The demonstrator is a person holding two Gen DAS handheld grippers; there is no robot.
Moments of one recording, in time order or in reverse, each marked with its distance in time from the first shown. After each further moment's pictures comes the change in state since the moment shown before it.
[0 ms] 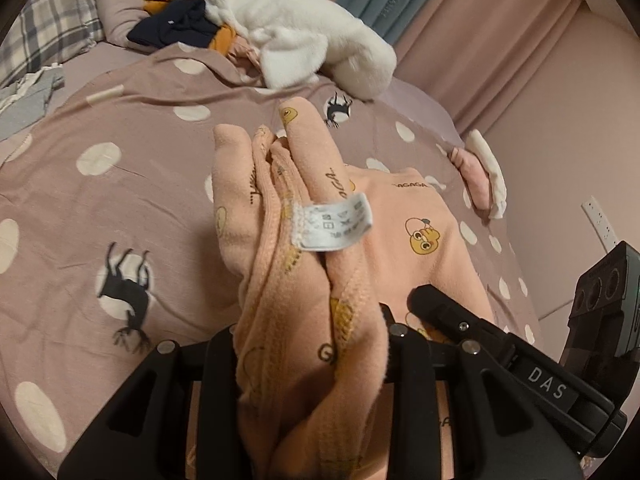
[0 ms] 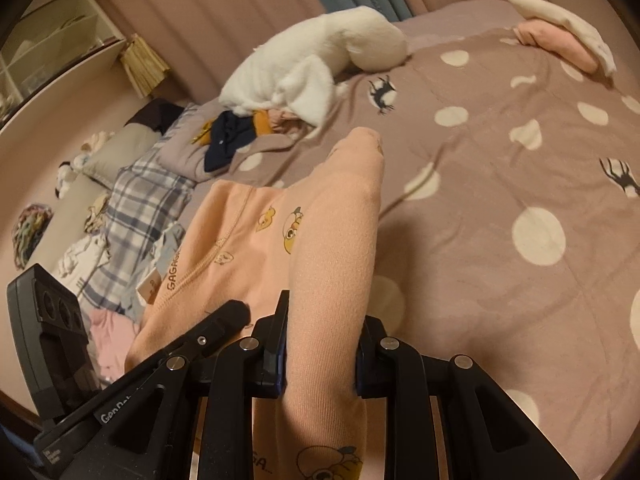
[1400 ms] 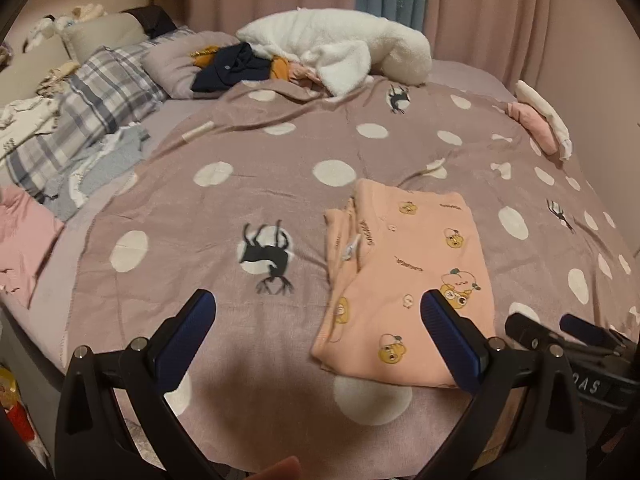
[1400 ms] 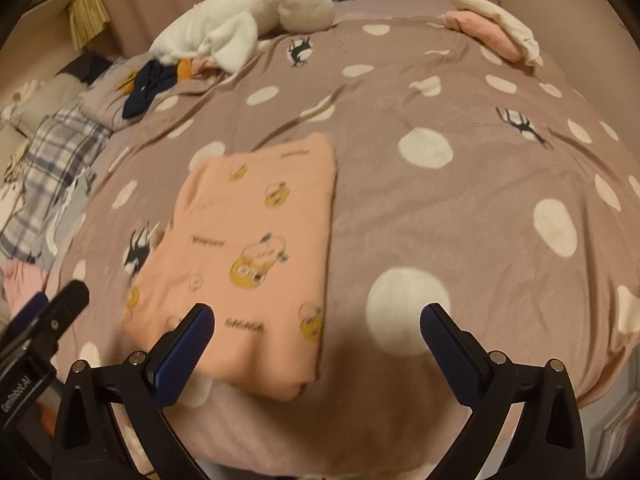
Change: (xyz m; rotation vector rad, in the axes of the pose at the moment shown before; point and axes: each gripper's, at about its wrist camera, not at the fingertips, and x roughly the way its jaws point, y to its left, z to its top) left arm -0.066 0.022 -0.073 0.237 -0.091 0.389; right arm -0.024 -0.012 -0.080 -0.045 0.094 -0.364
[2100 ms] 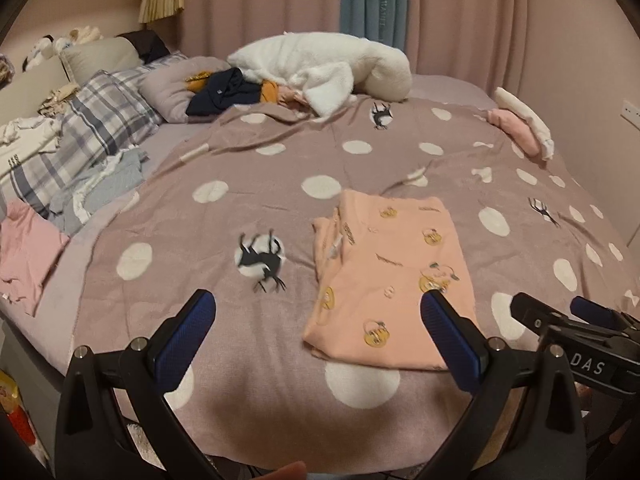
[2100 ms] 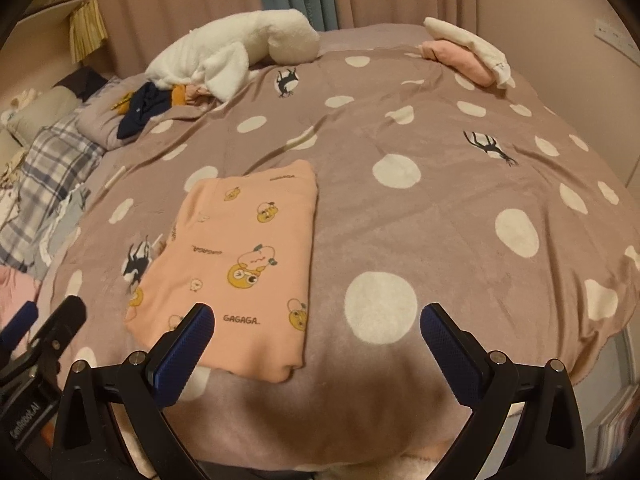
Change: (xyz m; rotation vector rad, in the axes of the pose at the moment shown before) left arm -0.027 -0.011 -0.020 0.040 -0.054 -0.048; right arm -0.034 0.005 -0.020 0.013 -0.119 -0.082
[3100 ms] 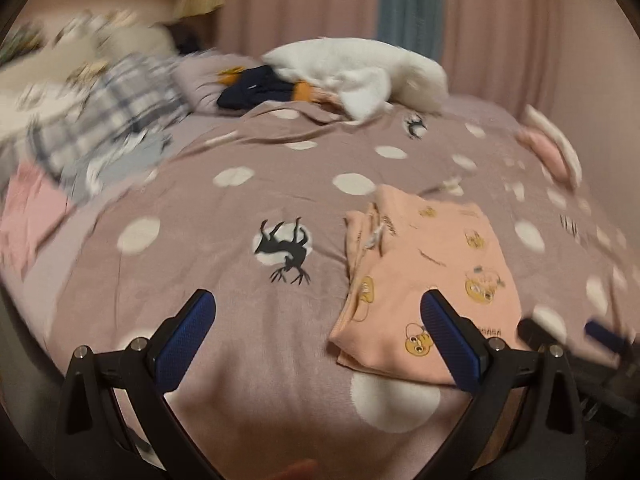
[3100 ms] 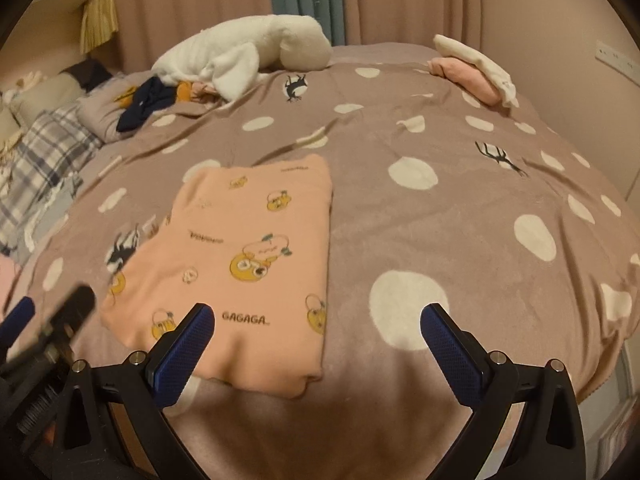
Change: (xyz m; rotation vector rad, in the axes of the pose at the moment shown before) left arm 0.036 0.019 -0.033 -0.128 -0.093 0.067; right arm 0.028 0.027 -0.025 -0.066 -0.089 -0.050
